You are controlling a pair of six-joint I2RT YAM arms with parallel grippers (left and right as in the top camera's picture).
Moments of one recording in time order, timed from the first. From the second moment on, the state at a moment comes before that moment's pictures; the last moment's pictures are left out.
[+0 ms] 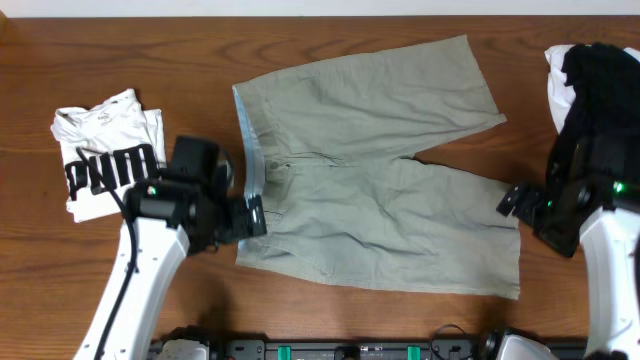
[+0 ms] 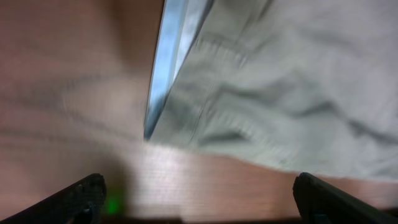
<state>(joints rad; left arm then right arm) -0.15 1.22 0.97 -1.17 0.20 -0.36 -0.32 1.28 0.95 -1.06 -0.11 0.34</state>
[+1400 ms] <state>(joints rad) -0.16 1.13 0.63 -0.98 0.31 -0.46 -0.32 1.19 0.55 -0.88 -0.11 0.62</state>
